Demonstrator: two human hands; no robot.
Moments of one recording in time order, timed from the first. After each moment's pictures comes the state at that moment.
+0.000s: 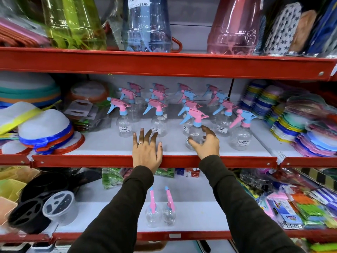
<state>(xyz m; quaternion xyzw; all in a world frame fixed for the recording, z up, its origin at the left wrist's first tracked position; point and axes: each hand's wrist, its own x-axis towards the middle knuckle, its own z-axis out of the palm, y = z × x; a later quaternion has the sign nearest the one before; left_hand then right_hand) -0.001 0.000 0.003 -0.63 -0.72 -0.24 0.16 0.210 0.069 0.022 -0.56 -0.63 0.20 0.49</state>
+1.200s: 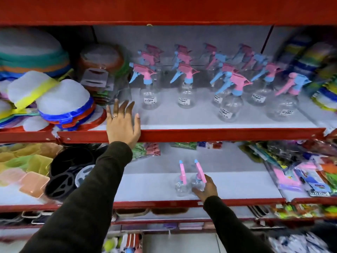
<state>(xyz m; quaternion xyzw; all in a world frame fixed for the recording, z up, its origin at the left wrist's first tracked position) -0.172 -0.036 -0.001 -0.60 -0.73 -0.27 0.18 0.138 -0.064 -0.207 -0.66 -0.53 0.44 0.29</state>
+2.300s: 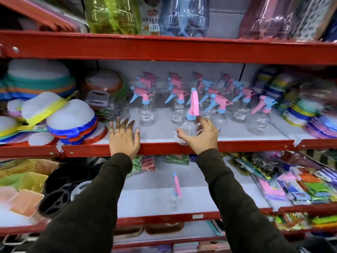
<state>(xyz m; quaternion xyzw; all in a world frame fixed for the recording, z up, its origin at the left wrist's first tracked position) -0.170 -0.043 0.005 -0.61 -0.73 -0.25 0.16 0.094 -0.025 0.045 -0.51 -0.65 0.13 0.54</state>
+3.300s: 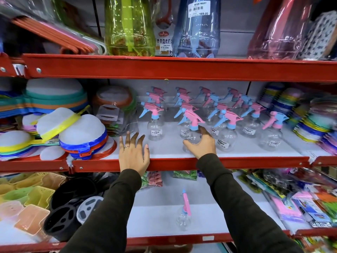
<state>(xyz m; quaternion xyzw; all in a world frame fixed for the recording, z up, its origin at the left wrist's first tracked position) -0.173 -0.040 0.002 -0.61 -0.73 -0.27 0.17 0.066 0.027 0.039 -0.57 -0.65 0.19 0.47</state>
